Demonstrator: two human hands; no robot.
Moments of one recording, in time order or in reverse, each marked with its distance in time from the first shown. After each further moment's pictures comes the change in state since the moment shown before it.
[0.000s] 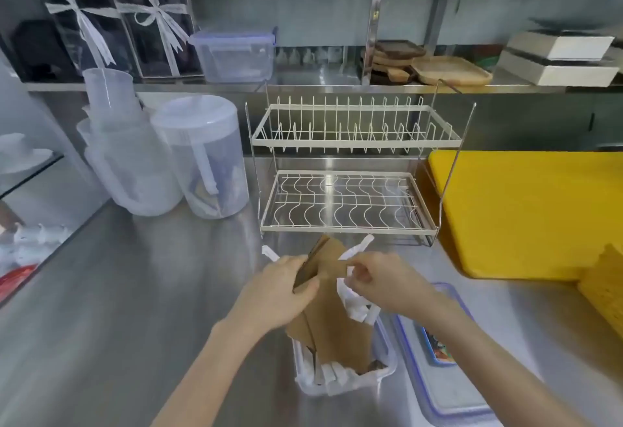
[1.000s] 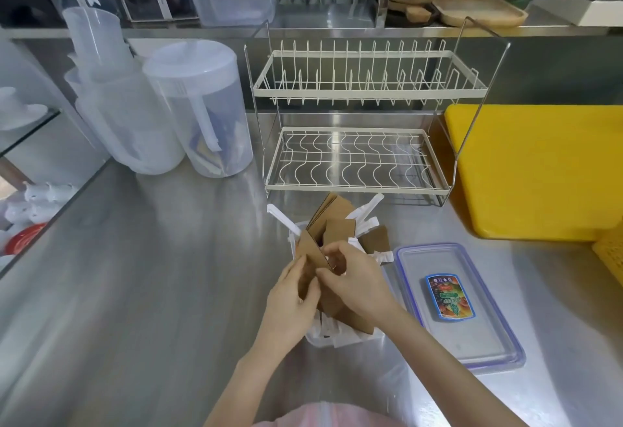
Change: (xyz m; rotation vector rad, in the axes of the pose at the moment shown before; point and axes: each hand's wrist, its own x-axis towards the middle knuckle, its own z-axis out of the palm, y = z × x) left_hand -0.037 -0.016 0.077 -0.533 0.174 -0.163; right_hand -0.010 -0.022 0.076 0.522 0.127 0.046
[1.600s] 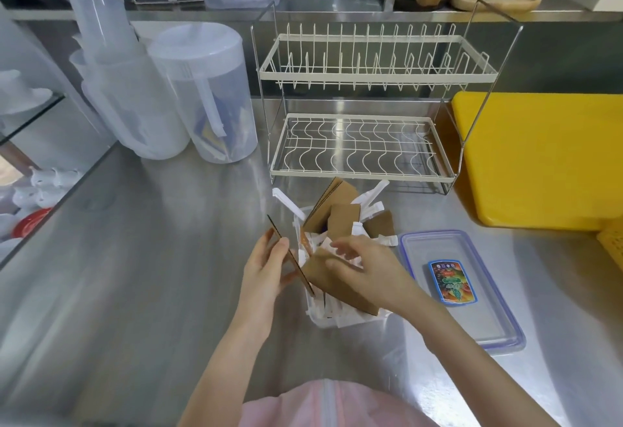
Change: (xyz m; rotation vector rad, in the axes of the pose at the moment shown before) left_hand -0.001 0.002 -0.027 -0.830 0.146 -0.276; right_hand -0.015 0.003 -0.018 -0.170 -0.099 -0.104
